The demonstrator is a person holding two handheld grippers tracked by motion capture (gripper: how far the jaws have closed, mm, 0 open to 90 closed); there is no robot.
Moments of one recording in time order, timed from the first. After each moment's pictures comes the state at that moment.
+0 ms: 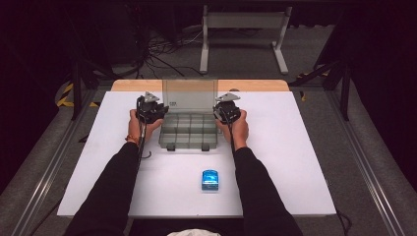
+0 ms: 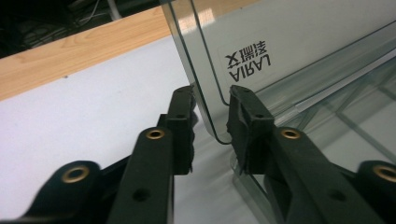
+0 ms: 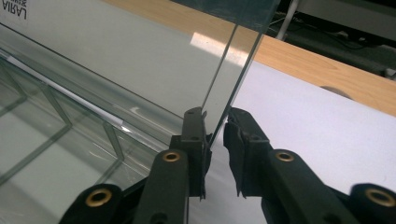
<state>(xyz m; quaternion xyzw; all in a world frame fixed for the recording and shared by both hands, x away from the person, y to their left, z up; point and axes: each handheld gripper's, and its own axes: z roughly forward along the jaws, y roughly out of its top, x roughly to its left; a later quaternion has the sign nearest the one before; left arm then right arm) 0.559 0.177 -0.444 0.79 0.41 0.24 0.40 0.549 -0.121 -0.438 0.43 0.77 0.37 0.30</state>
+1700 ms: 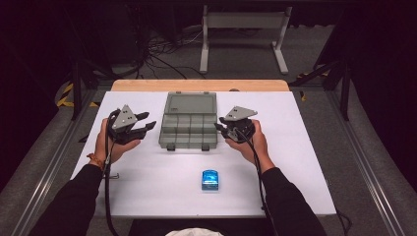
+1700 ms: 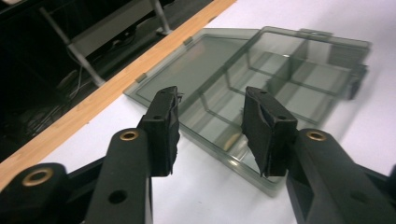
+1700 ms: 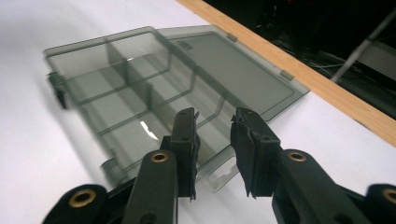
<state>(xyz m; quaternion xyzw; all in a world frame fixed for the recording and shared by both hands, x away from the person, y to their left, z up) 0.436 0.223 -0.383 0.83 0.23 0.28 0.44 0.448 -0.149 -0.389 0.28 0.83 0.42 0.26</state>
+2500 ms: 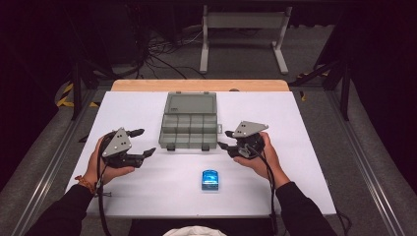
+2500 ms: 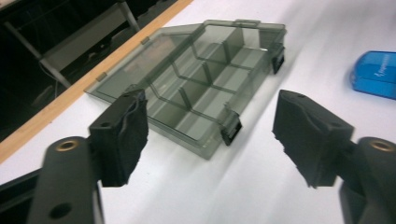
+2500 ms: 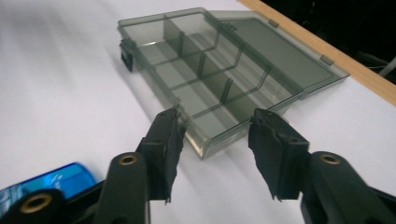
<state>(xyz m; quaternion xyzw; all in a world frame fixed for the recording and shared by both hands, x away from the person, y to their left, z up) 0.380 0.230 -0.398 0.83 0.18 0.26 0.45 0.405 -0.170 -0.393 0.23 0.85 0.42 0.21</state>
